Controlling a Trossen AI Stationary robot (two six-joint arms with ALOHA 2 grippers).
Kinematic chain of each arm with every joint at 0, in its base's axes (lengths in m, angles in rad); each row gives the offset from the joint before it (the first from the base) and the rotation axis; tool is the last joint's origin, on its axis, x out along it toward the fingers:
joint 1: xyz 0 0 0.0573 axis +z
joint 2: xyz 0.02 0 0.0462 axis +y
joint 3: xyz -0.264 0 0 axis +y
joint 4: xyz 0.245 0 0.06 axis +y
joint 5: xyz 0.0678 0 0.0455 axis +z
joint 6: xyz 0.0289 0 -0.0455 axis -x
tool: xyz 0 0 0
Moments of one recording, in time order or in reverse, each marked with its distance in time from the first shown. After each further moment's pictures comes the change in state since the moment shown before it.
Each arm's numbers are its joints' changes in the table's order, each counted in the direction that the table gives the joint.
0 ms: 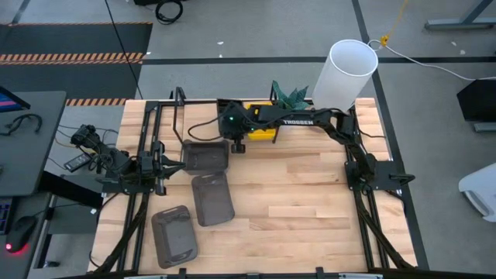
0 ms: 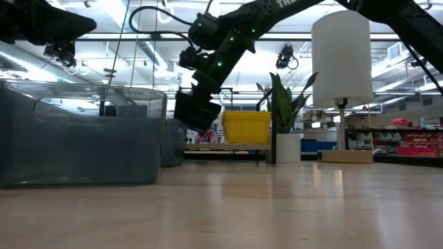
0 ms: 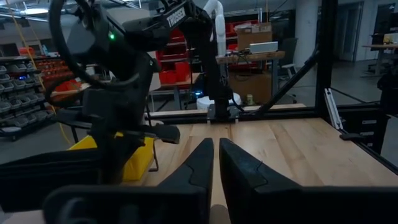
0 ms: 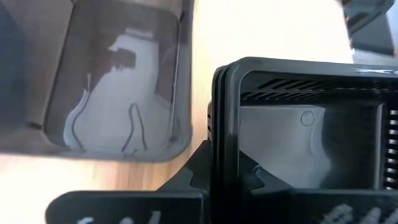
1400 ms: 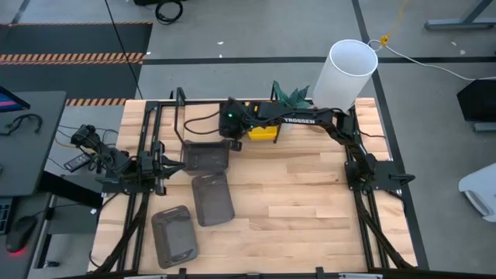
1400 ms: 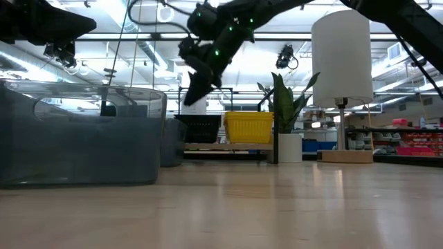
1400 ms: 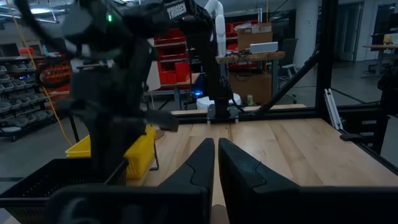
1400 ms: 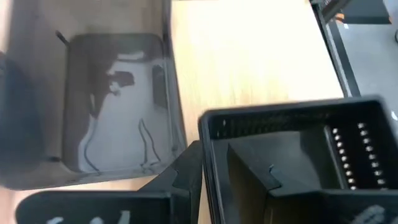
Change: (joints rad) left arm 0.000 0.000 0.000 0.000 0.000 0.000; right arm 0.008 0.001 -0.091 0.090 -0.027 -0.179
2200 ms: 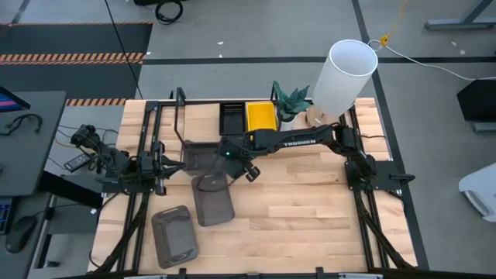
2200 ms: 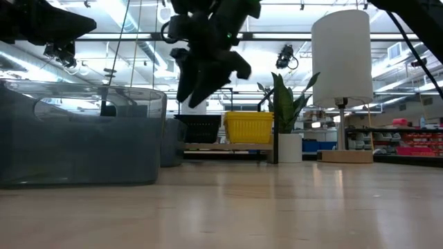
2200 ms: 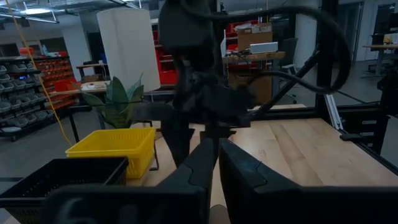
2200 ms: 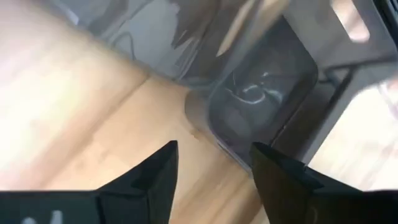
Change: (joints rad) left arm 0.000 0.000 0.000 0.000 0.000 0.000; right arm 0.228 -0.001 0.014 0.174 -0.001 0.632
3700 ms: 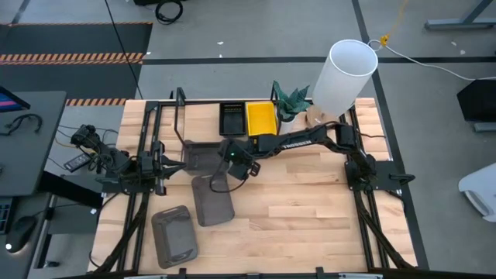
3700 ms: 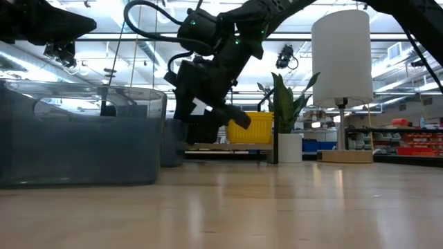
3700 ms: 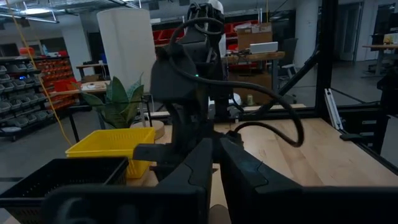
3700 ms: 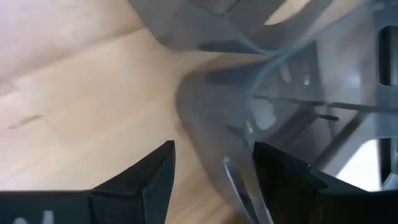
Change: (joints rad) left arm 0.000 0.000 0.000 0.000 0.000 0.000; right arm -0.045 0.000 0.289 -0.390 0.002 0.419
